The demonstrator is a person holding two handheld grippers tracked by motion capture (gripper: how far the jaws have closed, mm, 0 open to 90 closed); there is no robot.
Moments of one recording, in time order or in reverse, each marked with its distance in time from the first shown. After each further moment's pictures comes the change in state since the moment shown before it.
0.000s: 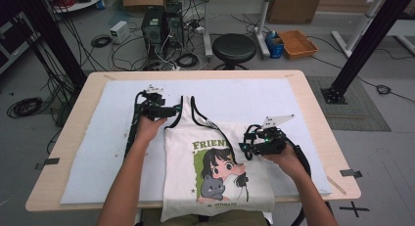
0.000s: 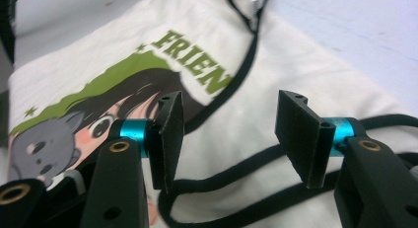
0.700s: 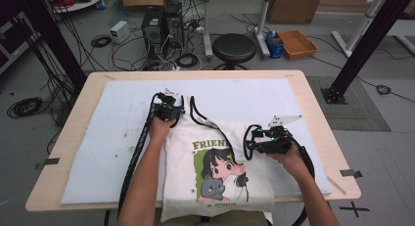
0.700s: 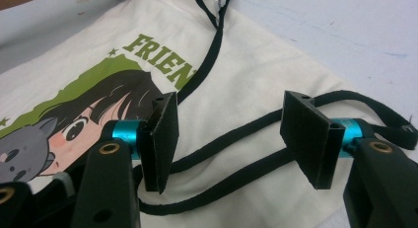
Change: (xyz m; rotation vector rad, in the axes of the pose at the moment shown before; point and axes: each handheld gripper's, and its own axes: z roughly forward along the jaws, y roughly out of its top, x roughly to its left) left arm -0.002 -0.011 0.040 0.097 -0.029 0.093; right arm -0.010 -0.008 -0.011 -0.024 -0.070 0.052
